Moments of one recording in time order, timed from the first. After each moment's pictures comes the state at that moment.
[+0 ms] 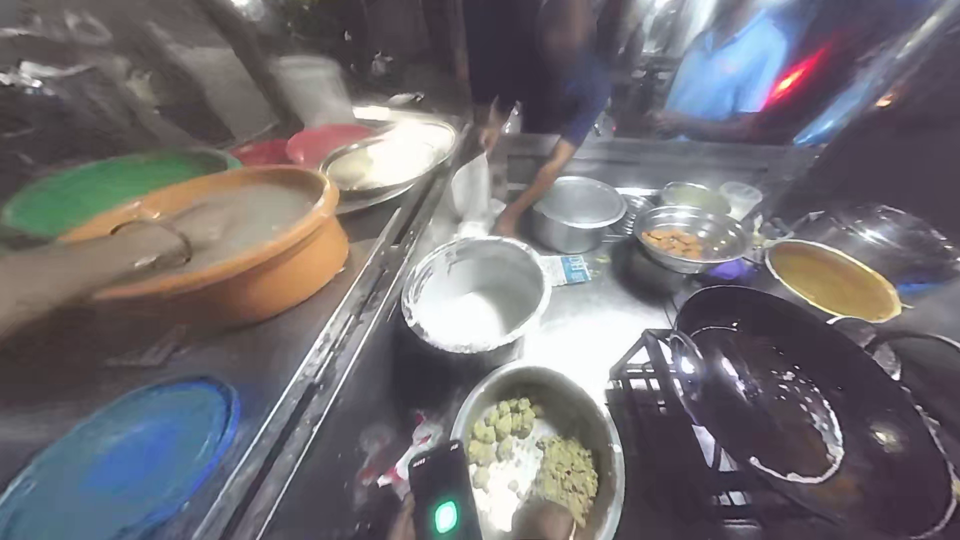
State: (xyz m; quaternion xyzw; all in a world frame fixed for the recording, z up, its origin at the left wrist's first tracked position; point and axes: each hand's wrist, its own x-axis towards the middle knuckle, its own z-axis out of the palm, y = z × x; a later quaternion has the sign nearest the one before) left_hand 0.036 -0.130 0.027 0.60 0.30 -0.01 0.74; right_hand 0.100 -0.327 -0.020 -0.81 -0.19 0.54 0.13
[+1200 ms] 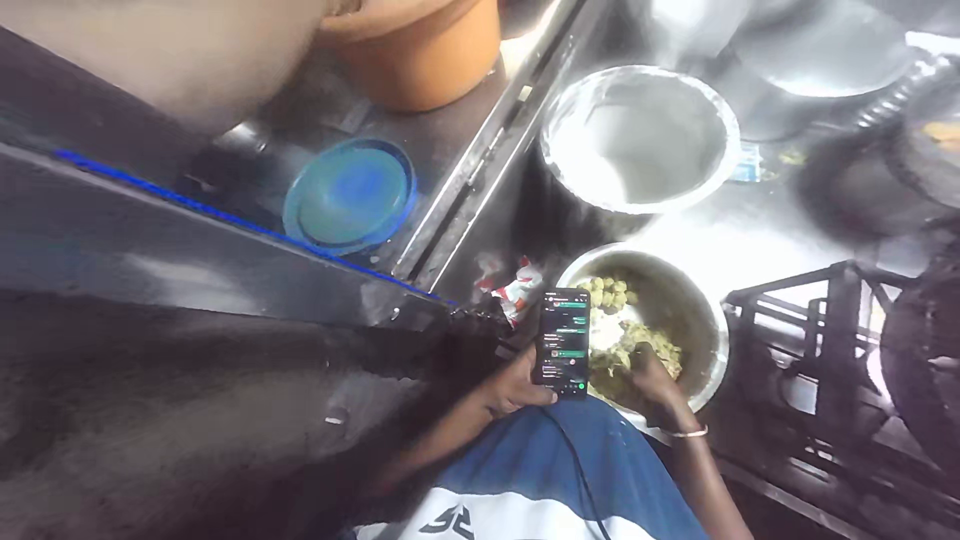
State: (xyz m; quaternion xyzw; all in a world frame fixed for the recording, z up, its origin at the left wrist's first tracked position) left_hand -0.001 -0.102 -0.010 0.48 0.05 -0.21 0.85; right_hand 0.107 -0.377 -0.098 -0.84 0.02 0.38 0.39
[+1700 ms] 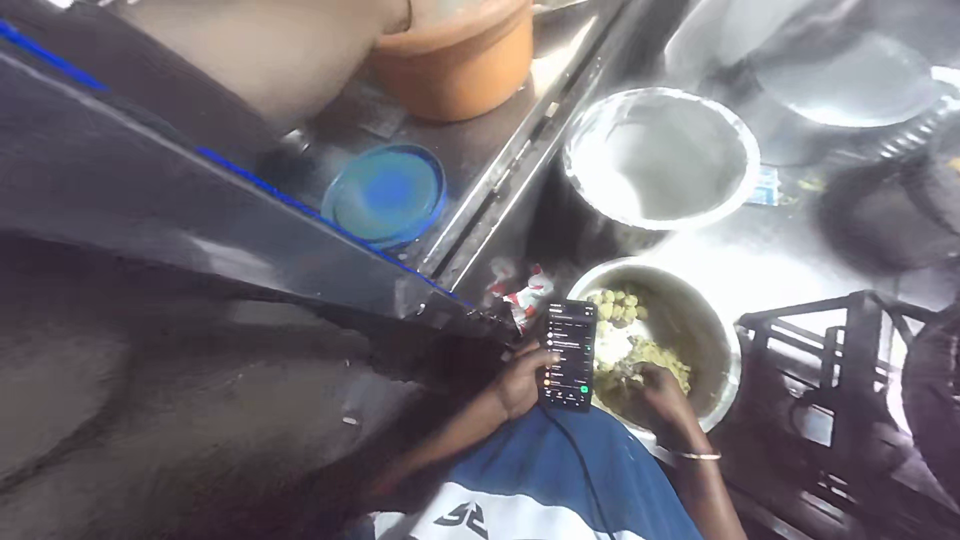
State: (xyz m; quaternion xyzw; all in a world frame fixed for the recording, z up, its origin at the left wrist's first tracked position) left_hand 0.012 -0.116 0.011 0.43 0.26 -0.10 0.86; right_hand 0.110 -0.382 -0.099 -0.83 -0.06 0.34 0.43
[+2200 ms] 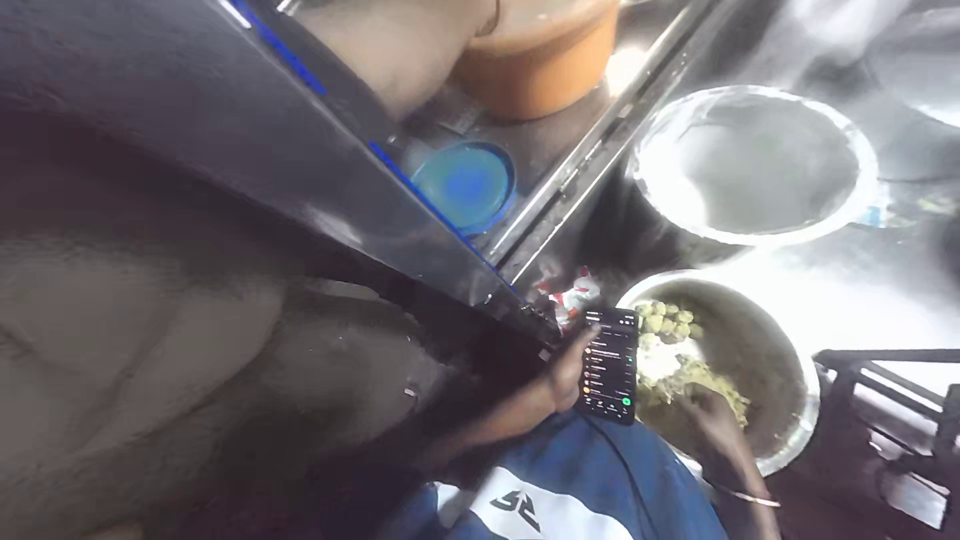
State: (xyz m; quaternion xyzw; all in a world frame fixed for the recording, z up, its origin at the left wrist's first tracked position) left_hand 0.028 -0.119 0.030 0.45 0.35 -0.09 0.82; right_hand 0.106 -0.385 -0.108 -0.84 -0.05 0.30 0.45
